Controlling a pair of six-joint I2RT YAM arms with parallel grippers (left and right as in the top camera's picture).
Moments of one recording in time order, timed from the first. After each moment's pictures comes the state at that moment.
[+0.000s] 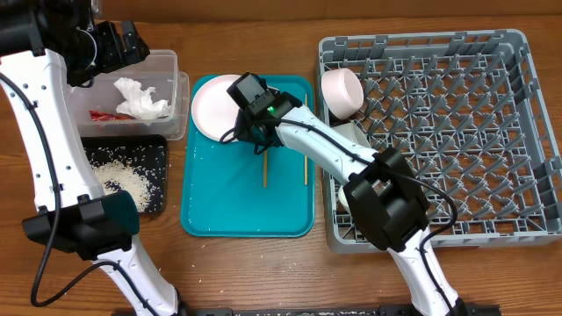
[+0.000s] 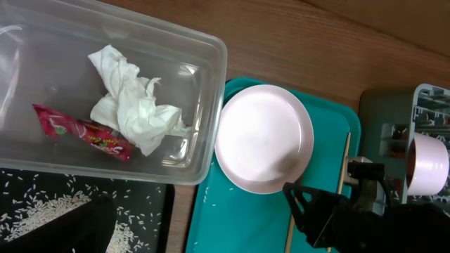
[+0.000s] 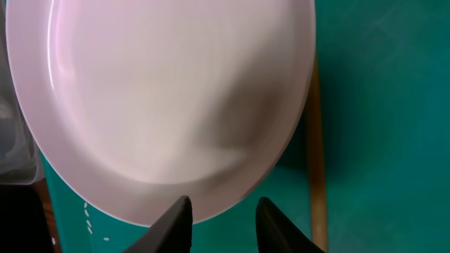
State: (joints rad) left arm 0.26 2.08 2.50 -1.53 0.31 -0.08; right arm 0.72 2.34 1.92 -0.72 -0.02 0.91
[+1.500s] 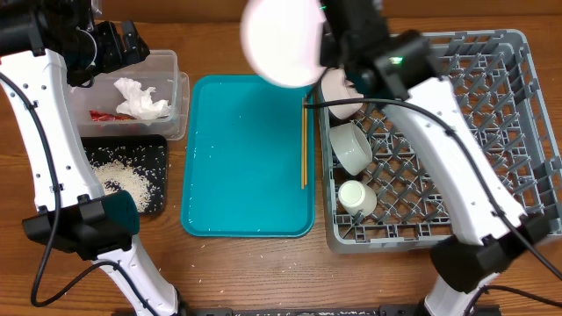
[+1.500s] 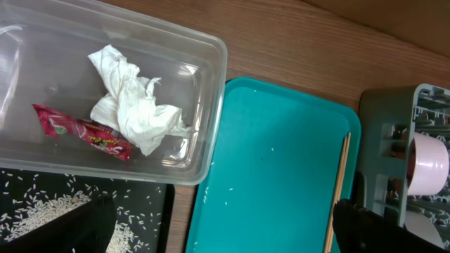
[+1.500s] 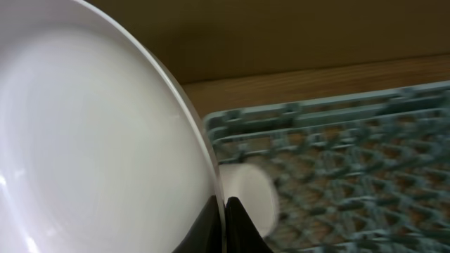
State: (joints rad) left arm 0.26 2.08 2.50 -1.53 0.31 -0.08; right arm 0.49 1.89 2.17 -1.09 0.43 0.47
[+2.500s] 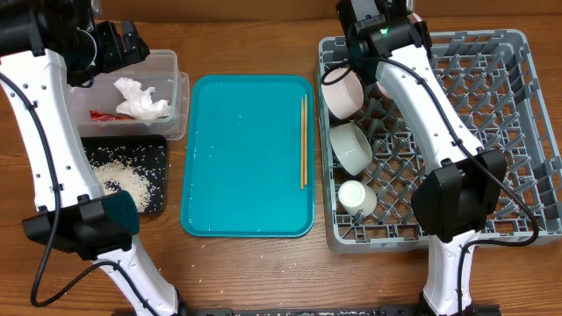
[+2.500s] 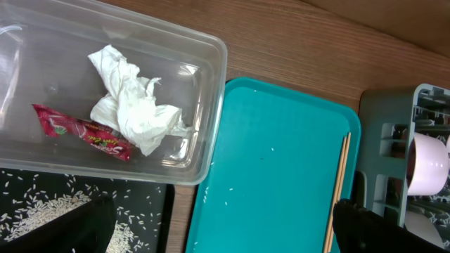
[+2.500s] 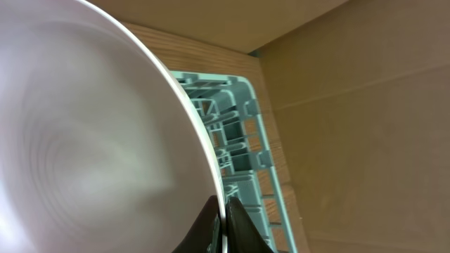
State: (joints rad) left arm 0.26 2.08 2.50 -1.53 0.31 -0.08; right arm 0.33 2.17 2.15 -1.17 1.04 0.15
